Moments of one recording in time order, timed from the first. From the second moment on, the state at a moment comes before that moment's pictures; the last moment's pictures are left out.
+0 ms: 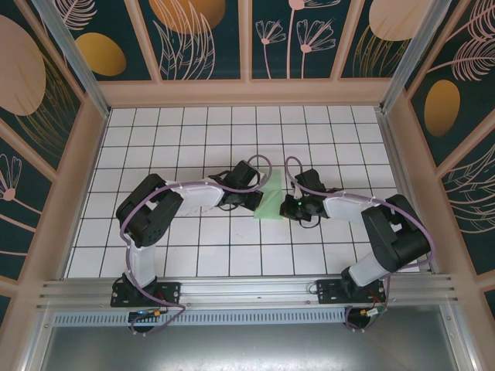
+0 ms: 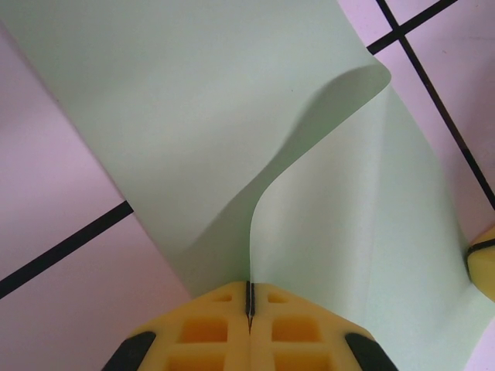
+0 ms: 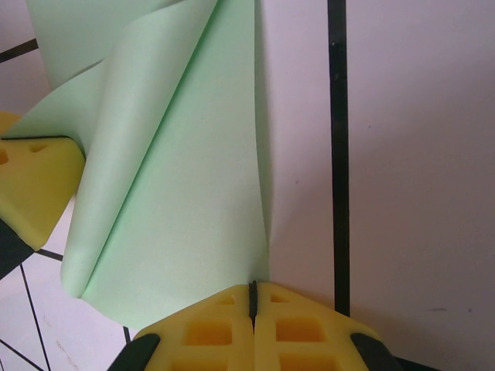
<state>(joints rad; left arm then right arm) -0.77 1.95 1.13 -0.17 0.17 -0.31 0.48 1.53 0.64 -0.20 -0.35 0.65</state>
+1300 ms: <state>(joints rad) -0.77 1.96 1.14 -0.17 0.18 -0.31 0.48 1.73 0.76 0.07 -0.51 0.75</state>
